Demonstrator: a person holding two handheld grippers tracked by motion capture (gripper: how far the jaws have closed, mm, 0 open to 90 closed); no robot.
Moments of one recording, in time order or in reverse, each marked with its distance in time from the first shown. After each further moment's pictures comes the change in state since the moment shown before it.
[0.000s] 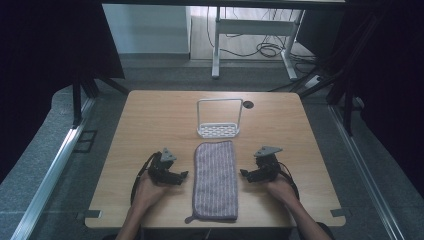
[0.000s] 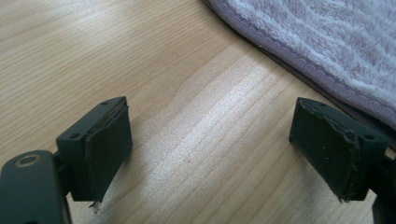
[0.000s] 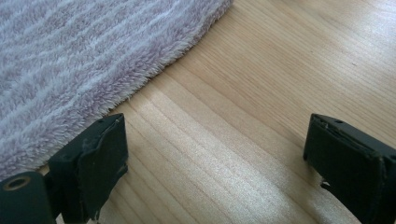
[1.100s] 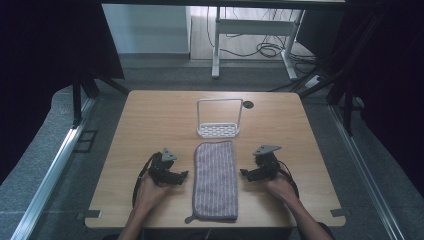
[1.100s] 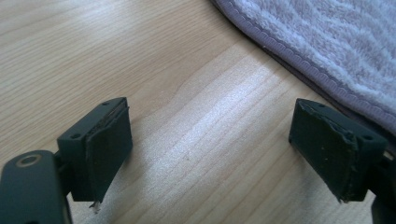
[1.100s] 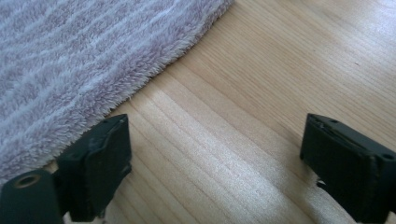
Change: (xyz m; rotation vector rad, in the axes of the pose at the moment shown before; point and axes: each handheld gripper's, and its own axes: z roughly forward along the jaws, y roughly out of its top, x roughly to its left) left arm -0.003 0.004 0.000 0.024 0.016 -0.038; right arm 0.000 0.006 -0.001 0.040 0.008 0.001
